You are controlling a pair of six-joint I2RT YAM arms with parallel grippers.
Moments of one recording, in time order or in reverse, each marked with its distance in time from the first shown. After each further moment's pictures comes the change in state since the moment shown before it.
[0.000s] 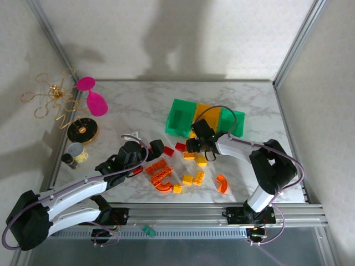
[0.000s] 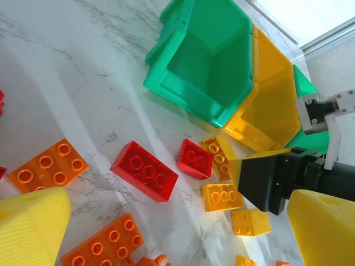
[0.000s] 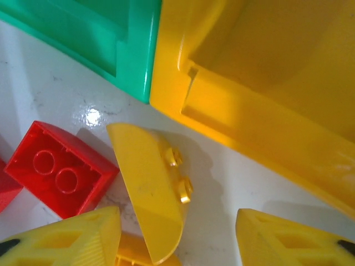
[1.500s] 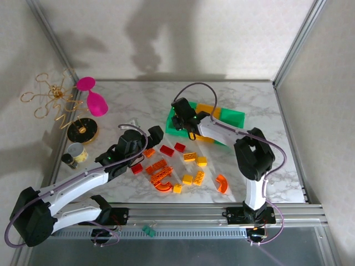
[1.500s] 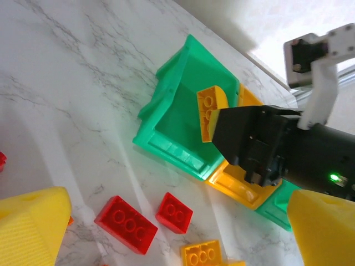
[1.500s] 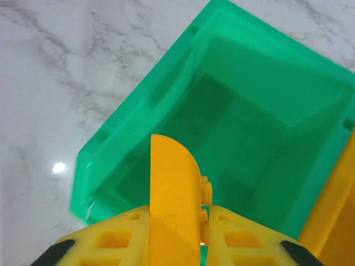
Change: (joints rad) left arm 0.059 0.074 0.161 -0.042 -0.064 -0.013; right arm 0.051 0.270 0.516 -0.067 0.201 -0.150
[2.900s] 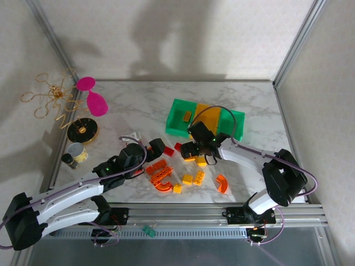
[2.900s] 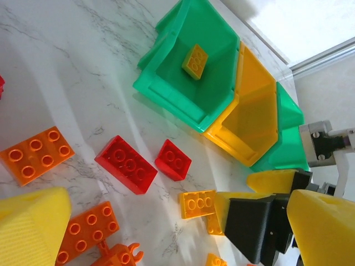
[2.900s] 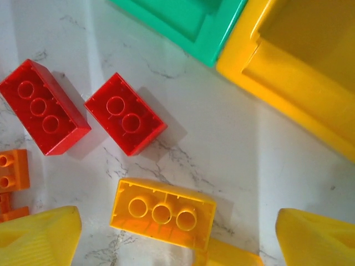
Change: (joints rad) left arm -0.172 -0.133 -0.095 -0.092 -0.079 -0.131; right arm 0.048 -0.416 -0.510 -0.086 -0.177 0.138
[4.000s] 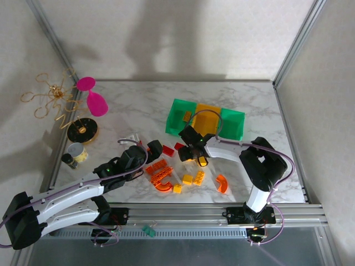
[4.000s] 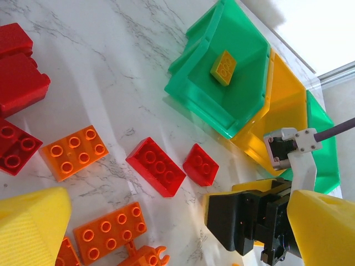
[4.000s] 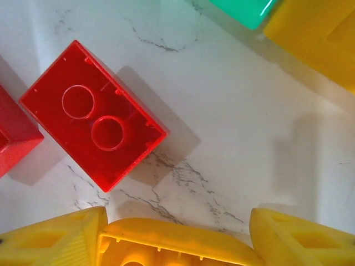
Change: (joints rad) left arm -0.017 0.000 -0.014 -0.051 -0.081 -0.028; right arm 0.035 0.220 0.052 0.049 0.034 0.029
